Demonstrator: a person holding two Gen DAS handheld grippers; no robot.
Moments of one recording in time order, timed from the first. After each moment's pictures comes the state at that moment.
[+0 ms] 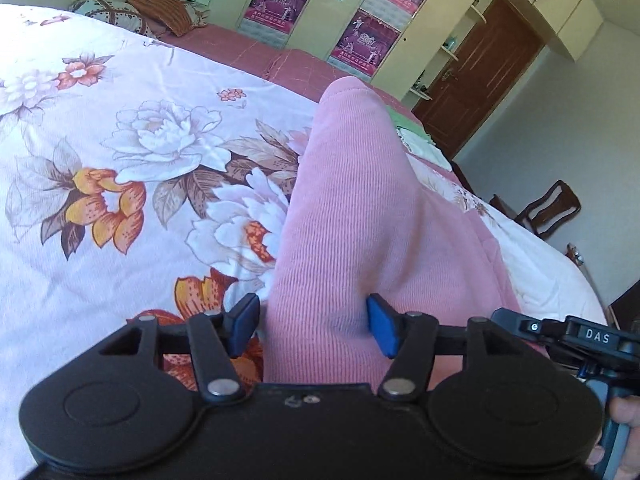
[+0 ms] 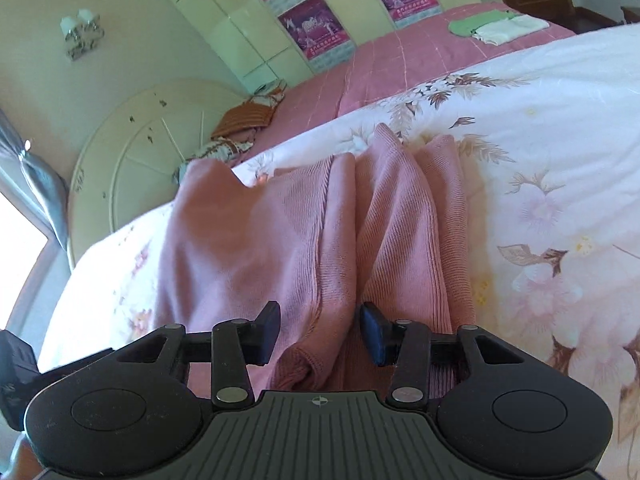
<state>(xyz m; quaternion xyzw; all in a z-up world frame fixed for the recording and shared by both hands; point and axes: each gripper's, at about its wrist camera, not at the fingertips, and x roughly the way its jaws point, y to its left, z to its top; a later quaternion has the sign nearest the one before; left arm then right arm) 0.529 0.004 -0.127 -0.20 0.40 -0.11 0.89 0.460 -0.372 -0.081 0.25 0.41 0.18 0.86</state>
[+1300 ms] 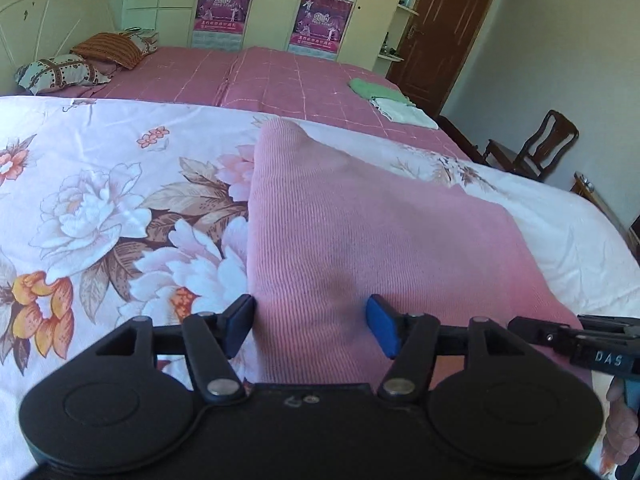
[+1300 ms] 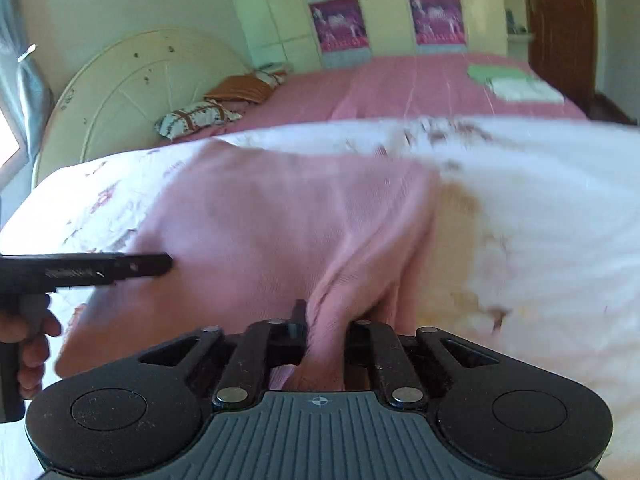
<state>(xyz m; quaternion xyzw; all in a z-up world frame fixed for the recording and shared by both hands) 0.571 -0.056 -0.105 -0.08 0.41 -0.14 0.90 0.448 -0.359 -0.076 0.10 0.40 0.16 0.89</state>
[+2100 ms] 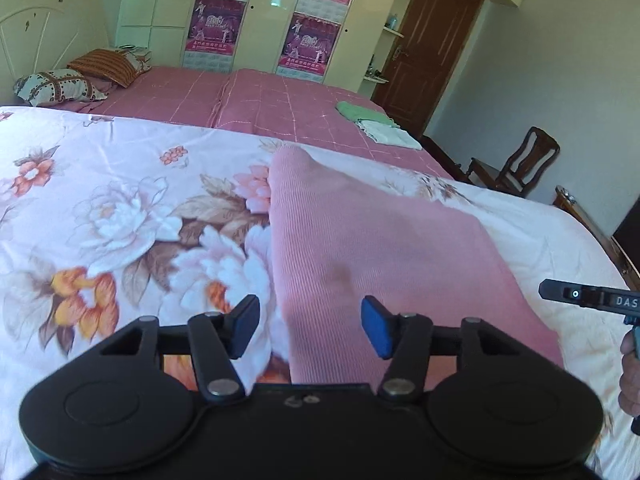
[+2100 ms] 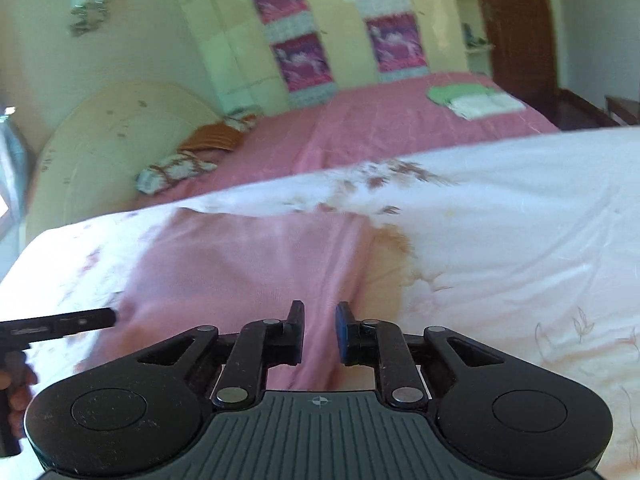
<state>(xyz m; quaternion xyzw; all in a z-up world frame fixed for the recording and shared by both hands) 0.523 -0.022 -0.090 -0.09 0.37 -0.16 0.91 0.421 -0.404 -0.029 0.14 0.35 0.14 0.91</state>
